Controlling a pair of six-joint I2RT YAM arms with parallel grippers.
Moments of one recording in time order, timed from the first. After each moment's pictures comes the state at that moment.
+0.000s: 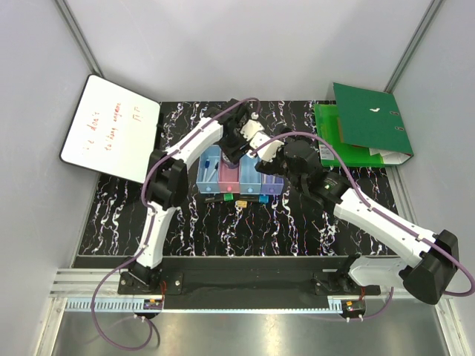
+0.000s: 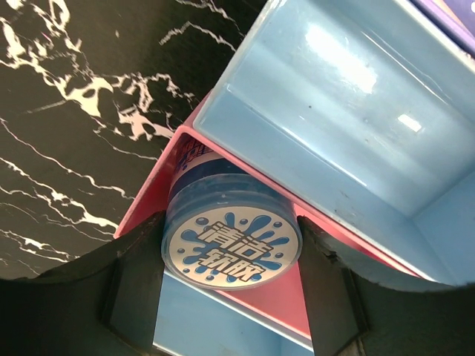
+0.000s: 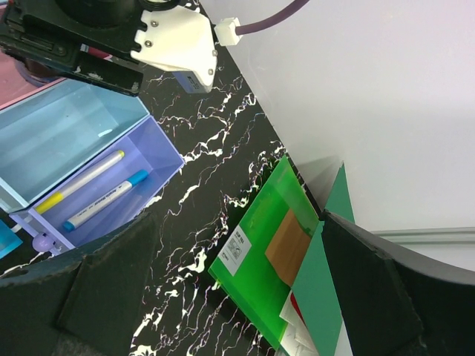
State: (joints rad) left arm -0.52 2.30 2.12 -1.02 0.09 0.46; right arm 0.79 1.22 1.07 -0.18 0.43 -0.73
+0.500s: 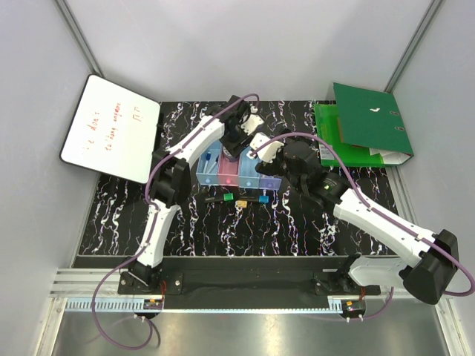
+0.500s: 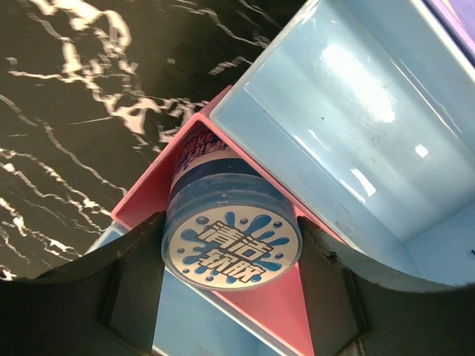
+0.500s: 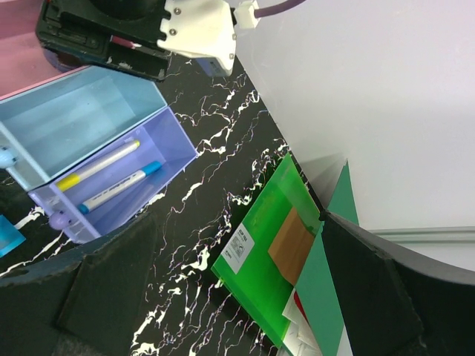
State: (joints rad) left arm -0.51 2.36 2.21 -1.00 0.03 0.42; right arm 0.79 1.22 1.06 -0.18 0.42 -0.72
